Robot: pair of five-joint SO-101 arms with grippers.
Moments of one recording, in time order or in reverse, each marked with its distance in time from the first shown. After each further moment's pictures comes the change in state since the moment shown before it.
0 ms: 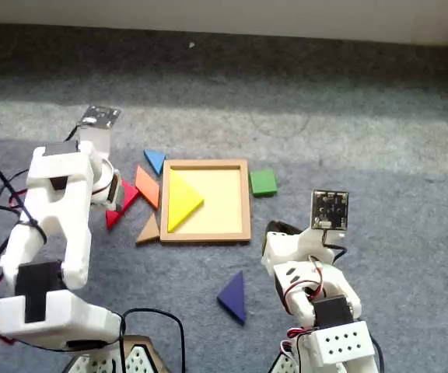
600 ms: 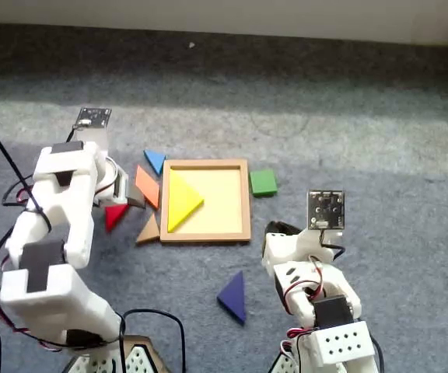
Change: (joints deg) left arm -0.1 8.1 -2.5 -5.0 9.6; right arm 0.0 0.0 0.0 0.0 2.9
